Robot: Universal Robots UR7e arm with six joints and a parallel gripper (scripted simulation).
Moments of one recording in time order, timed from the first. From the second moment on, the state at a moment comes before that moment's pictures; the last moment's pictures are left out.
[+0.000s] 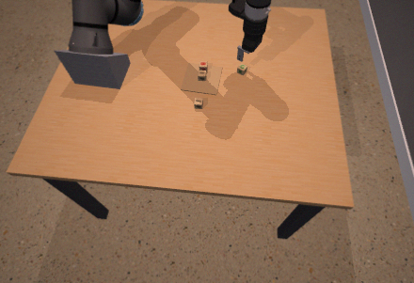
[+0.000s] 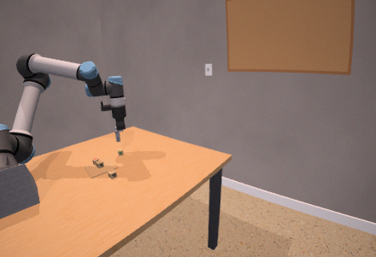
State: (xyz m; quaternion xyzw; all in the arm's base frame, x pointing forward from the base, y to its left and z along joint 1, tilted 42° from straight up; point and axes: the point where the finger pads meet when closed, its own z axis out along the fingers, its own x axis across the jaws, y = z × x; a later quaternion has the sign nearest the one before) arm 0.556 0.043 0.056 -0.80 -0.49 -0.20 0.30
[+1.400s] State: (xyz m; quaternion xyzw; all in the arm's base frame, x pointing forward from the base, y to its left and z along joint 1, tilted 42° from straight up) arm 0.556 0.045 0.054 -0.80 -0.49 -0.20 0.30
